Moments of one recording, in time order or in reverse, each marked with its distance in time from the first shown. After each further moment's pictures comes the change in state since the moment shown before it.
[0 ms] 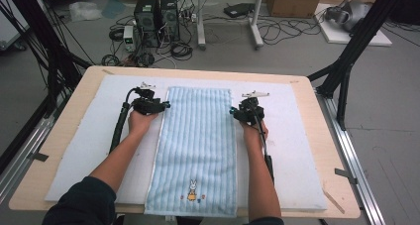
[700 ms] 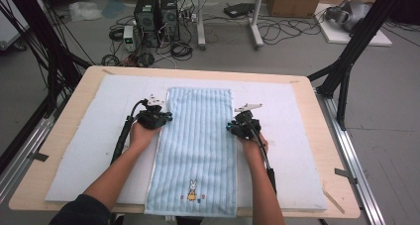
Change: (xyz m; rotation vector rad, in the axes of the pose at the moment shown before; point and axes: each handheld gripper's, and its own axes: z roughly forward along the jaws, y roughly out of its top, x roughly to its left) left arm -0.038 -0.027 -0.016 0.029 -0.042 0.162; right arm 0.032 -0.025 -0.022 0.128 0.071 -0.103
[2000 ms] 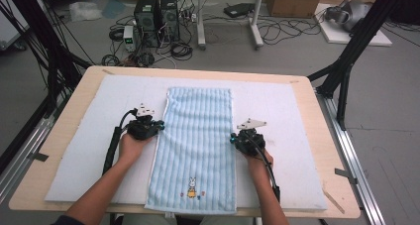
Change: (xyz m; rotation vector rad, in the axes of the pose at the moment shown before) left arm -0.004 -0.027 -0.035 -0.010 0.022 -0.033; right arm 0.023 -0.039 -0.031 -0.054 0.006 -0.081
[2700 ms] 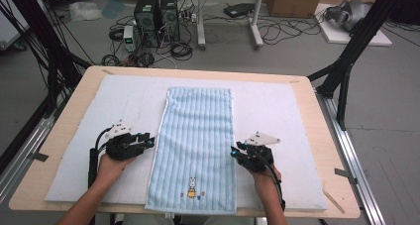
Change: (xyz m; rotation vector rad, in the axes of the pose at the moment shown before) left arm -0.004 -0.045 -0.071 -0.139 -0.180 0.000; right arm 0.022 -0.023 -0.050 -0.106 0.061 -0.003
